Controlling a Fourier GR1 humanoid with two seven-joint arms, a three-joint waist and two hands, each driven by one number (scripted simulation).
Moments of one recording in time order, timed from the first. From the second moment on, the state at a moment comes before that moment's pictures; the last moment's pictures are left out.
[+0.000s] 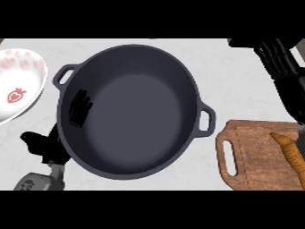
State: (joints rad) left arm -0.09 0.26 -0.23 -1.46 0.31 0.16 -0.06; right arm -0.38 -0.58 0.19 -1.53 -0.39 -0.03 -0.17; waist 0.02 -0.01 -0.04
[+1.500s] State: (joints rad) left arm -0.07 0.37 -0.23 -1.47 0.28 0.05 0.10; right arm 0.29 -0.96 -0.05 -1.94 -0.24 -0.05 -0.15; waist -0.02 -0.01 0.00
